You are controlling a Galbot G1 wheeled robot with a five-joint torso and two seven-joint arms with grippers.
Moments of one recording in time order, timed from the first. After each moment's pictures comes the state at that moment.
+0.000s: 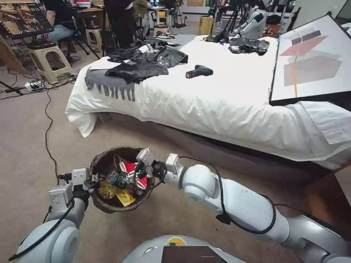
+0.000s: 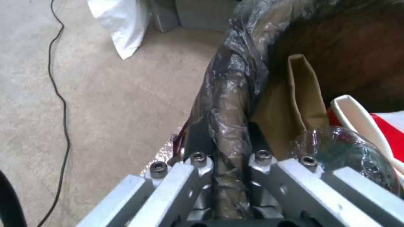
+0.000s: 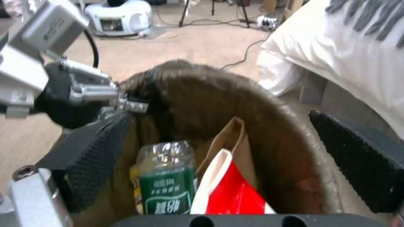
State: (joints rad) left arm 1.75 -1.41 -0.82 -2.50 -0.37 0.74 -0.19; right arm -0.63 1.06 -0.47 2.07 0.64 -0.44 -0.01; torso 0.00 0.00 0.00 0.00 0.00
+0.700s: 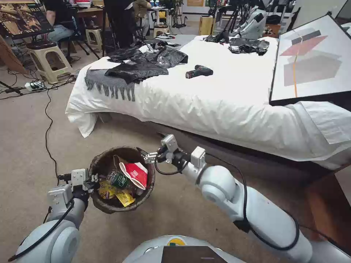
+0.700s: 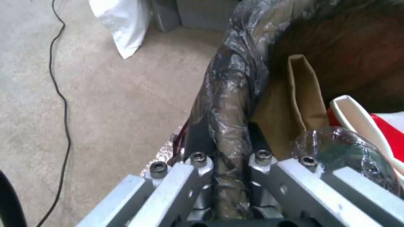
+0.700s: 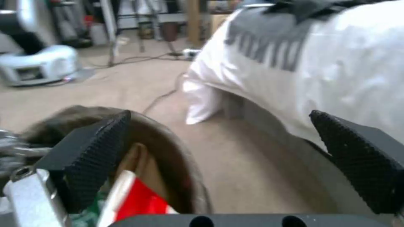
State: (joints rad) left arm 1.75 -1.42 -0.82 -2.50 -0.38 0.74 -0.19; right arm -0.87 0.99 -0.22 2.18 0.60 -0.34 0.13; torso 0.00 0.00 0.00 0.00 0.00
